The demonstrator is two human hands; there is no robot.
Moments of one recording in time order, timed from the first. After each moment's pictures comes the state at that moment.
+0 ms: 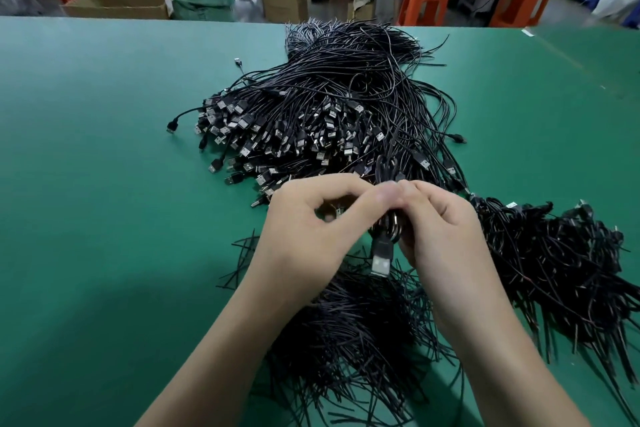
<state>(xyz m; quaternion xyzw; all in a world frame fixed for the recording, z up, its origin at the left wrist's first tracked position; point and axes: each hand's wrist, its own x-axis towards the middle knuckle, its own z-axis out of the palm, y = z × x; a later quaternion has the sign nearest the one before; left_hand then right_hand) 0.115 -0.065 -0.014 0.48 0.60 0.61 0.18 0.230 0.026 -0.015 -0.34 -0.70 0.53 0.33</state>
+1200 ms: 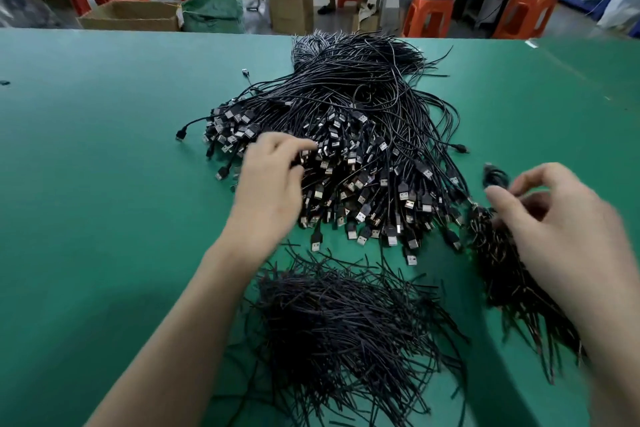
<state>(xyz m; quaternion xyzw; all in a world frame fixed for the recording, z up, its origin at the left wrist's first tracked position) 0.038 -0.041 -0.034 0.43 0.82 0.38 -0.03 0.297 0.102 -0.006 -0.47 -0.81 0.22 0.29</state>
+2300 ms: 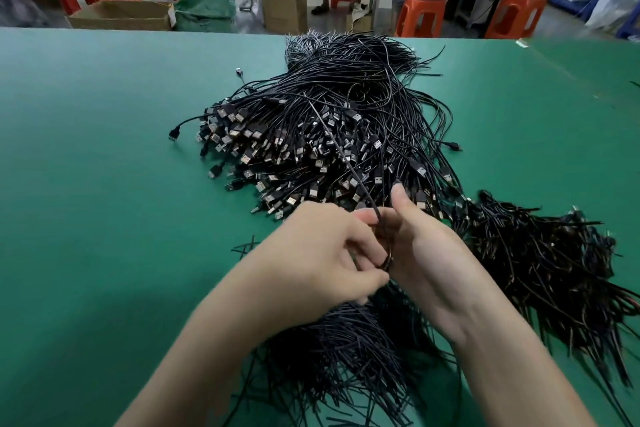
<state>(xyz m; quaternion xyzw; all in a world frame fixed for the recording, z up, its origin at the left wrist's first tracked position) 0.111 -0.073 0.007 0.55 0.72 0.30 0.30 0.228 0.038 -0.028 -0.32 -0.50 0.79 0.16</state>
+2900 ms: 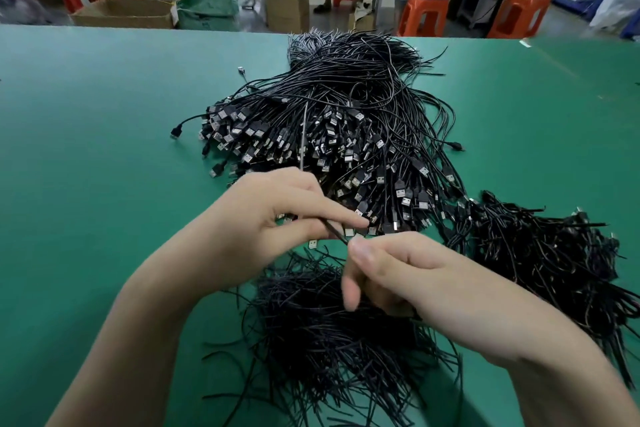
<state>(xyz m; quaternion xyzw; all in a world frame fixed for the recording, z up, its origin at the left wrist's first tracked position) 0.057 -0.094 0.008 0.66 0.65 0.35 0.13 0.252 0.026 0.008 -0.13 -0.79 0.59 0.00</state>
